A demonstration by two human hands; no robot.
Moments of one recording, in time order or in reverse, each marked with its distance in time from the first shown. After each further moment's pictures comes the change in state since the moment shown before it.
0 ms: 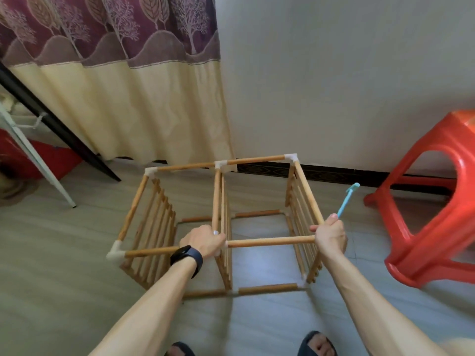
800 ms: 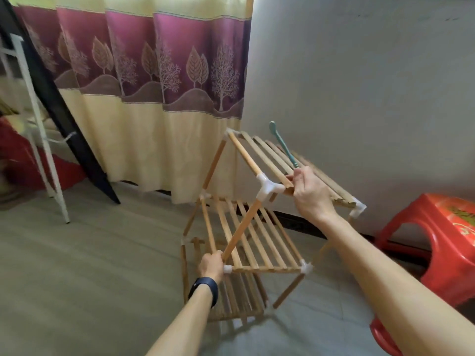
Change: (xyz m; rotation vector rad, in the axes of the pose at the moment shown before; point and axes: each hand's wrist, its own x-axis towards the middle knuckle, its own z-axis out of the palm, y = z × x) left_hand 0.012 0.023 0.004 -1.071 0.048 -0.280; right_hand -0.092 -0.219 -0.067 -0.151 -0.196 -1.011
